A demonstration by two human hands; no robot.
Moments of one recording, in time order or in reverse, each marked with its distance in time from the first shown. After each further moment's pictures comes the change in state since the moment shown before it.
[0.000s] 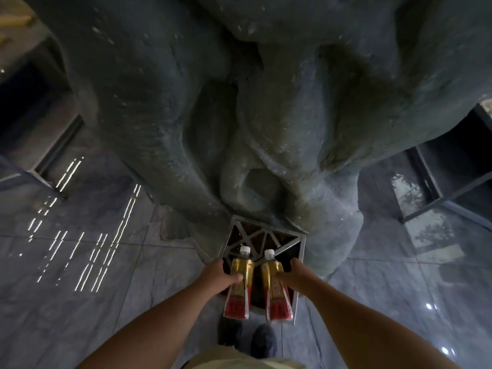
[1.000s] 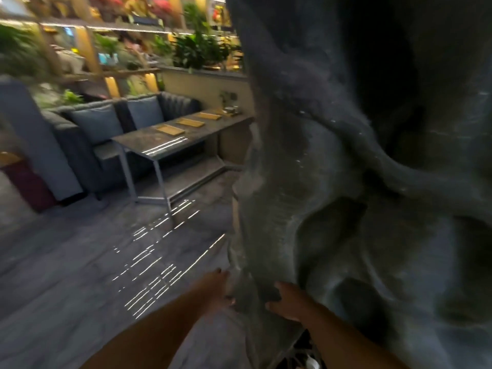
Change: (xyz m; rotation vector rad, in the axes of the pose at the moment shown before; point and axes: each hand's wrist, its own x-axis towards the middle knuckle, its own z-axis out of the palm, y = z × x) left_hand -0.088 -0.018 -0.182 0.440 0.558 0.088; right_hand -0.033 -0.239 -0.028 -0.614 -0.025 -0.726
